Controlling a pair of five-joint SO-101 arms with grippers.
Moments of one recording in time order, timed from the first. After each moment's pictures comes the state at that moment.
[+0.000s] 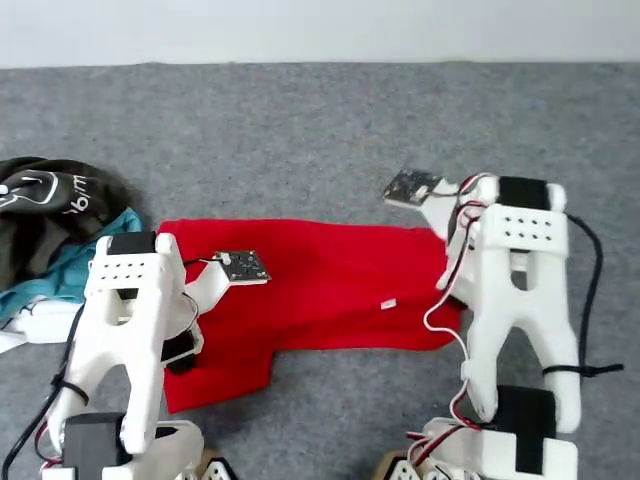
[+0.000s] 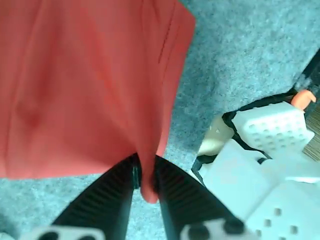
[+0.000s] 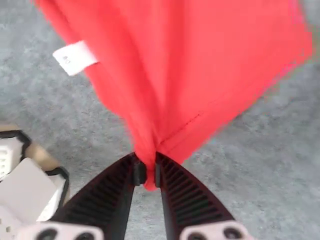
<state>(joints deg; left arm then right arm) -6.4 -13.9 39.9 98.8 -55.4 4.3 -7.8 10.7 95.1 58.8</state>
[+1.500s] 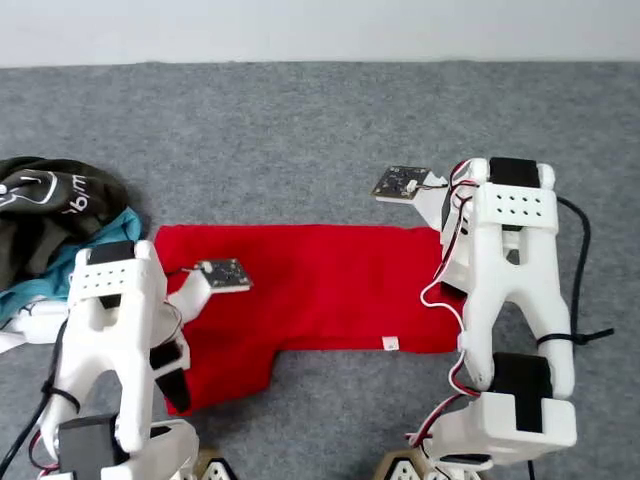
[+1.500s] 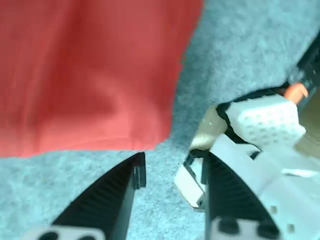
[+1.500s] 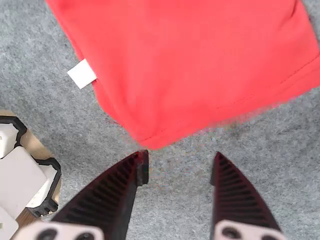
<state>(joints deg) -12.6 -14.3 42.2 98.8 -57.5 2.4 1.5 4.1 97.5 64.0</state>
